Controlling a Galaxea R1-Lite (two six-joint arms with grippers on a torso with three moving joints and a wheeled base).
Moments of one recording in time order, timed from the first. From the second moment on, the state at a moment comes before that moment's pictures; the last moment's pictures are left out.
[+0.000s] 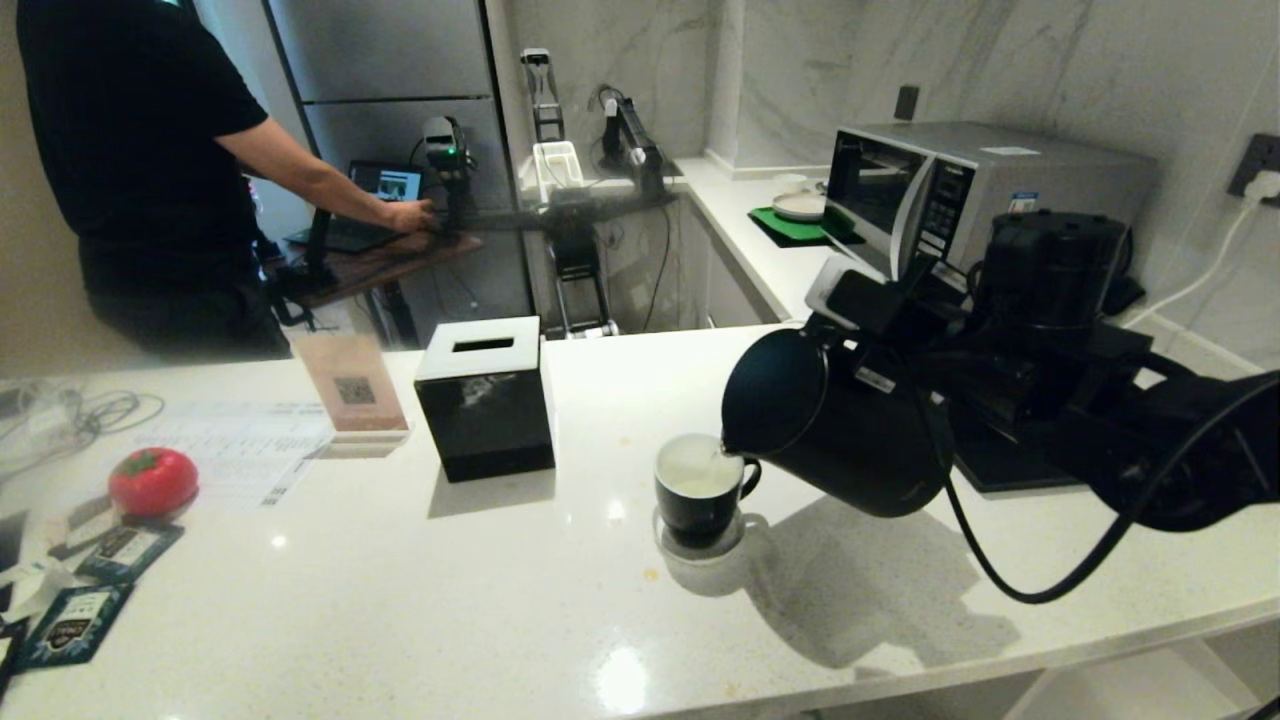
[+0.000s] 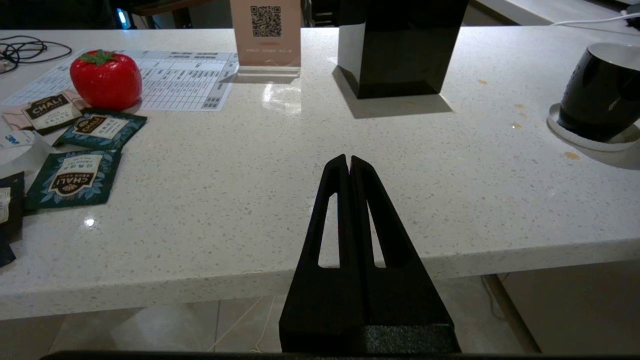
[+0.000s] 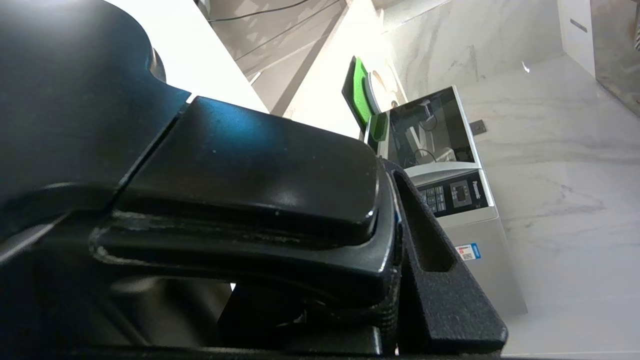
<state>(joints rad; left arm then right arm) 0.00 0.00 0.00 0.00 0.00 -0.05 0.47 1.79 -1.03 -0.74 -0.26 -1.03</state>
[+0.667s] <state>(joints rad) 0.00 0.00 0.00 0.00 0.00 -0.05 0.47 1.78 -1.00 -0.74 -0.26 -1.02</state>
